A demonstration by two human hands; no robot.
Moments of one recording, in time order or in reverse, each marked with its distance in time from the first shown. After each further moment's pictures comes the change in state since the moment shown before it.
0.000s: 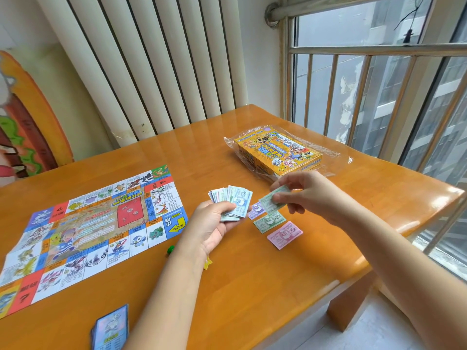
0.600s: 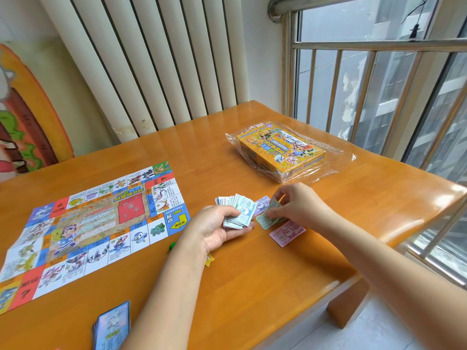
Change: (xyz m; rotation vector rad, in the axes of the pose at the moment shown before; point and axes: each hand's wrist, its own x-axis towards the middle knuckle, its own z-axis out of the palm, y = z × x) left_hand 0.004 -0.003 -0.010 0.129 -0.010 -0.231; right_hand 0.015 0.018 0.029 -0.472 0.063 0.154
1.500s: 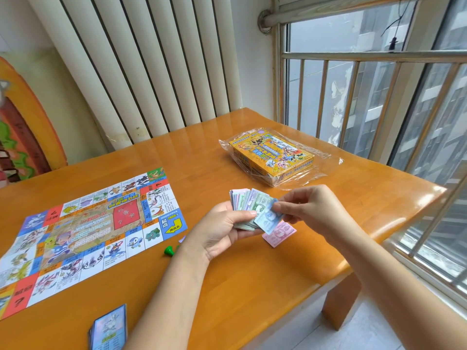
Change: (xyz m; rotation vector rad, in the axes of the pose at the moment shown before) left_hand -0.021 -0.006 0.027 0.071 -0.253 0.208; right_hand -0.045 0.007 -0.021 0.592 0.107 -0.058
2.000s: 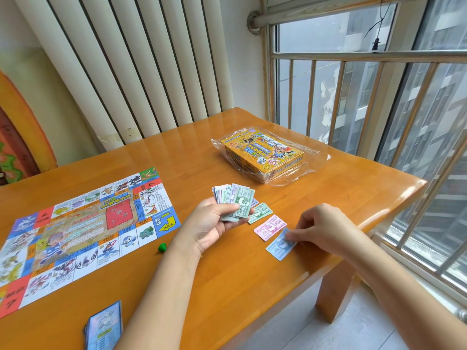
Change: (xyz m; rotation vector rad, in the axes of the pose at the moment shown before) left_hand 0.001 0.002 -0.004 -0.098 0.075 0.008; right_hand -0.036 0.012 -0.020 -0.713 -0.023 0.170
